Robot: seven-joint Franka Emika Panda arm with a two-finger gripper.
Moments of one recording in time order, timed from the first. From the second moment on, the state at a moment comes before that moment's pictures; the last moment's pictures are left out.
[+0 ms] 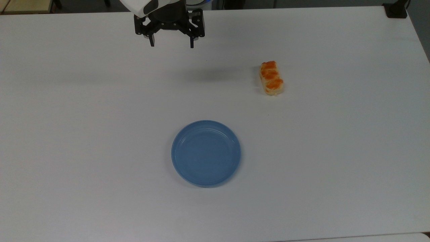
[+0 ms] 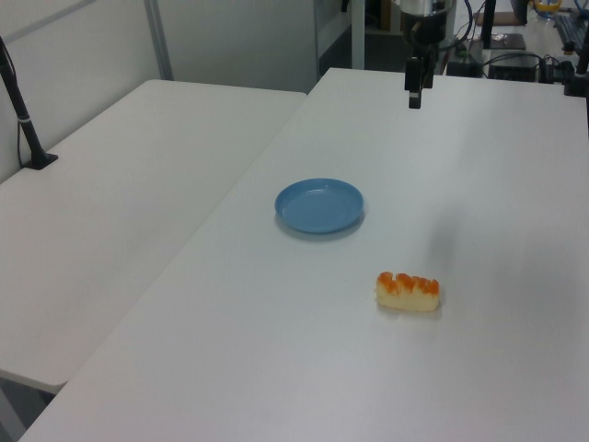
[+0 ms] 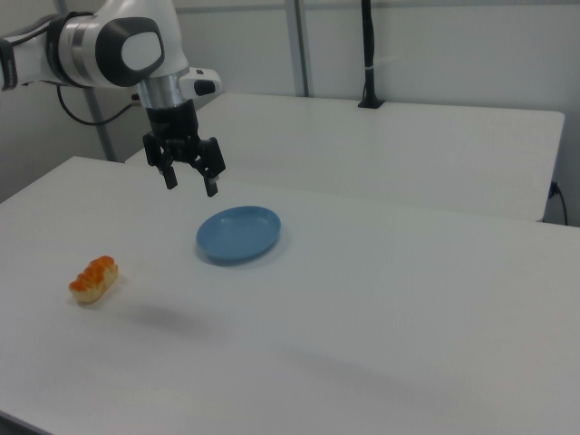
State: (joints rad) arm 0.05 0.10 -0.05 -1.63 -0.04 1.72 0.01
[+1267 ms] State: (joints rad) arm 0.06 0.08 -0.08 -1.62 -0.02 1.65 0.01
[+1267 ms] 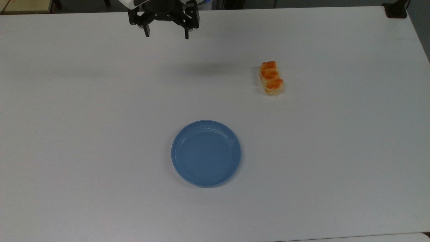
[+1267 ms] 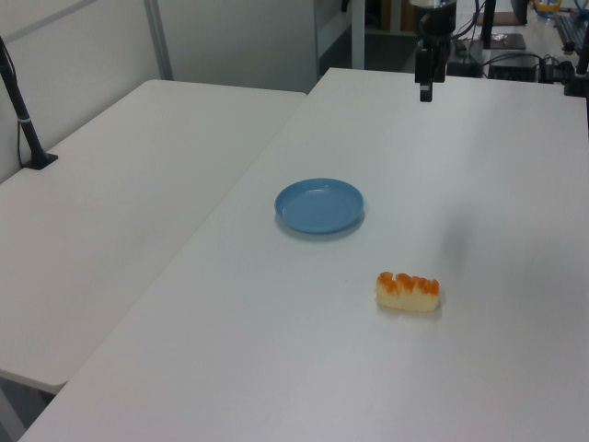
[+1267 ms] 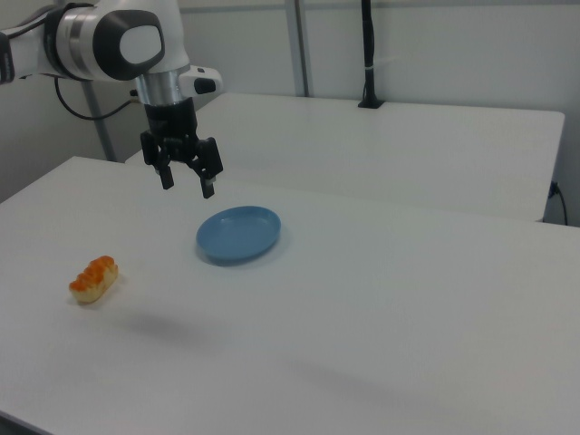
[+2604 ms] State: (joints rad) arm 0.42 0.18 -0.16 -1.68 0.02 1.69 0.02
